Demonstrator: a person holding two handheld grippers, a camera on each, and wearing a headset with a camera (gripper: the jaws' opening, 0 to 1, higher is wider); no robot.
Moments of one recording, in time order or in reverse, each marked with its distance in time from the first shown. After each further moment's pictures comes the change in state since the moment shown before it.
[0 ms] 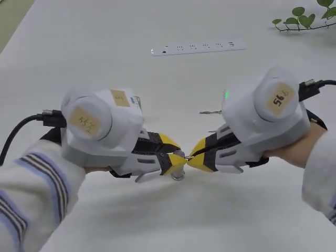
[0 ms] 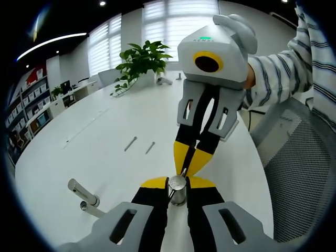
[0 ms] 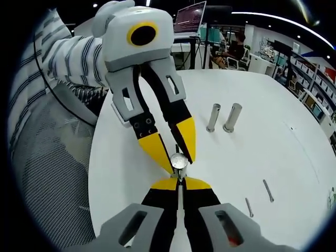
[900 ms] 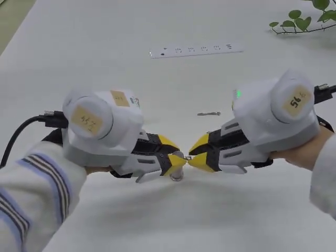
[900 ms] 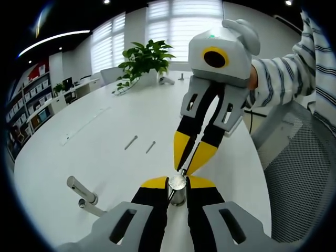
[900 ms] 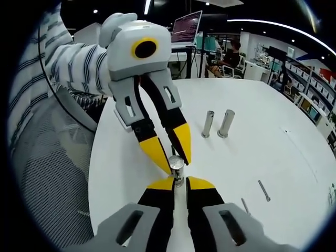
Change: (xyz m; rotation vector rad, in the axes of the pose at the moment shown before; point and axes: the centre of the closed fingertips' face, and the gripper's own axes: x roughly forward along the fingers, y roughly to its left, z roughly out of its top) left arm 0.001 0.001 0.001 -0.028 0.001 0.008; right arm -0.004 -0.006 -0.002 0.017 -0.077 -0.030
